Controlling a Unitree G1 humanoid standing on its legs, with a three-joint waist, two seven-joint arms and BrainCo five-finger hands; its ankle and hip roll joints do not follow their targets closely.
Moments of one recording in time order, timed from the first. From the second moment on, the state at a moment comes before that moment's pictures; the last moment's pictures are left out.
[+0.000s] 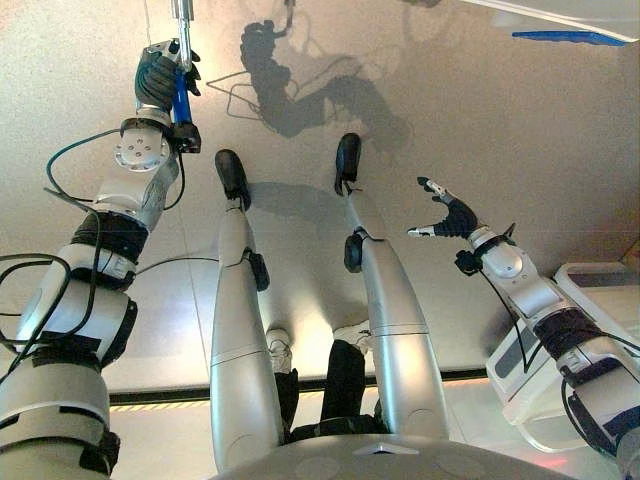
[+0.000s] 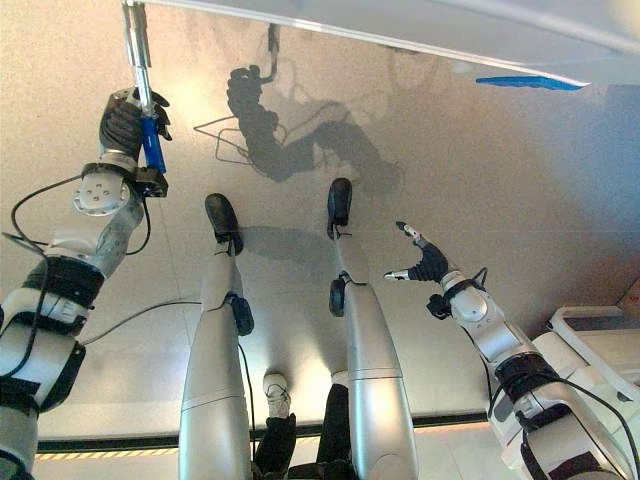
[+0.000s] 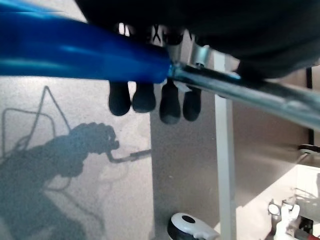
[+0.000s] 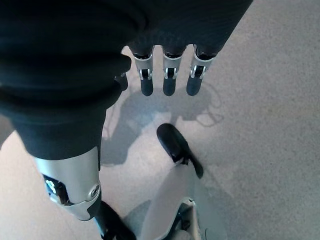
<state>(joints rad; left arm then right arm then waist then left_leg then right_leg) -0.95 0.75 -0.45 0.70 -0.68 -0.20 0.21 -0.44 -0.67 0.43 0.52 0.03 -0.25 -0.01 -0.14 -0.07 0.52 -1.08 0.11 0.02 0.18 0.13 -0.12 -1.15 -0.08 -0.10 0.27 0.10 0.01</state>
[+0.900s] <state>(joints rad) -0.99 0.73 -0.49 0.72 -0.68 -0.19 0.22 -0.47 -0.64 0.47 0.53 0.03 -0.25 -0.03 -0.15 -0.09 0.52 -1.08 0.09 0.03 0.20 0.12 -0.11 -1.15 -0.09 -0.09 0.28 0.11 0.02</state>
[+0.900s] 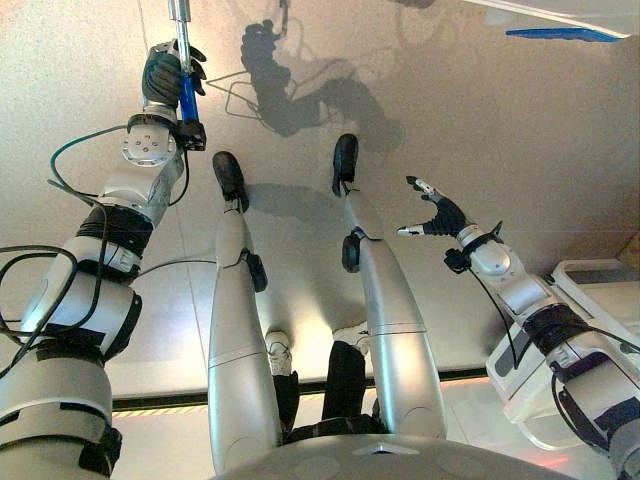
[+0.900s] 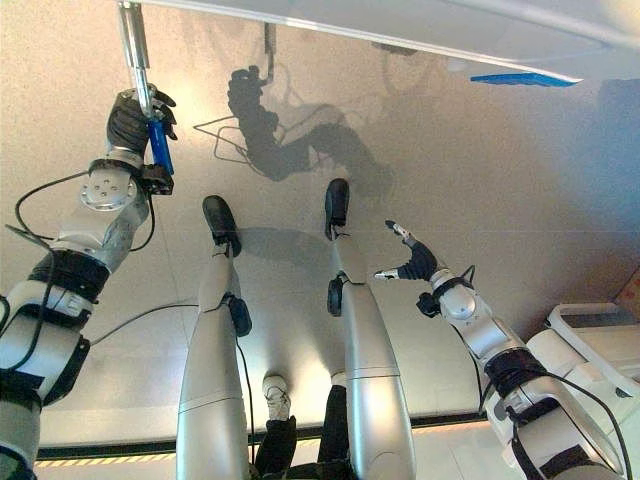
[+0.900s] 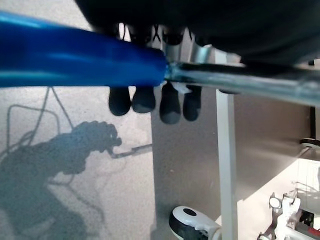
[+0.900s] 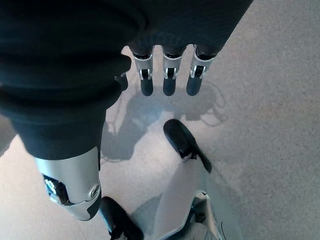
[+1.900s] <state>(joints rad) -1.00 0.71 -0.50 0.72 -0.68 -0.15 0.22 -0.49 -0.63 0.48 0.56 0.03 -0.23 -0.03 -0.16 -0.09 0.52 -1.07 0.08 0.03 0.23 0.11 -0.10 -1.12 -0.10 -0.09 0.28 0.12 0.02</state>
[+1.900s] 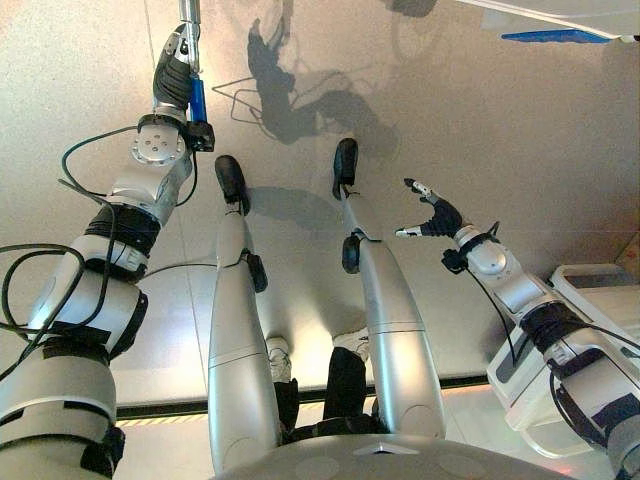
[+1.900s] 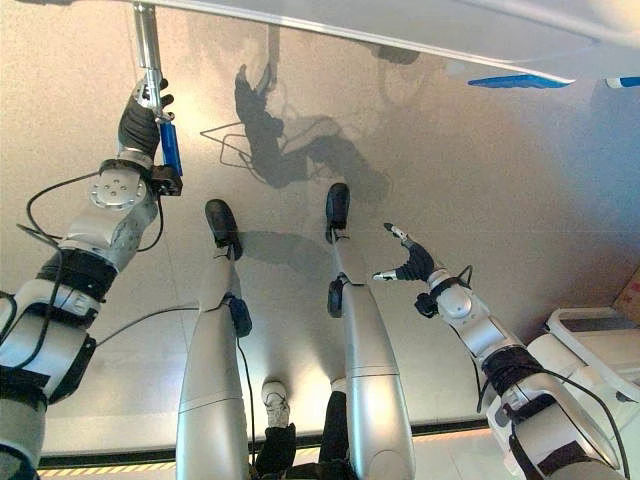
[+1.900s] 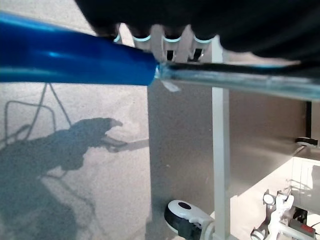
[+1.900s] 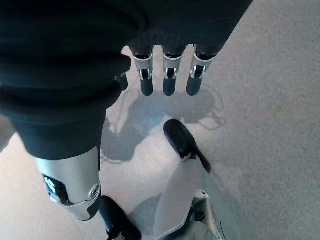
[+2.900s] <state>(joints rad) -0.77 0.48 -0.49 1.14 -0.36 -0.09 0.10 -0.51 -0.56 0.50 0.64 0.05 -0.21 -0.02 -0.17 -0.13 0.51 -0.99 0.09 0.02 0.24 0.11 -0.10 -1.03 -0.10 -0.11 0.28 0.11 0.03</state>
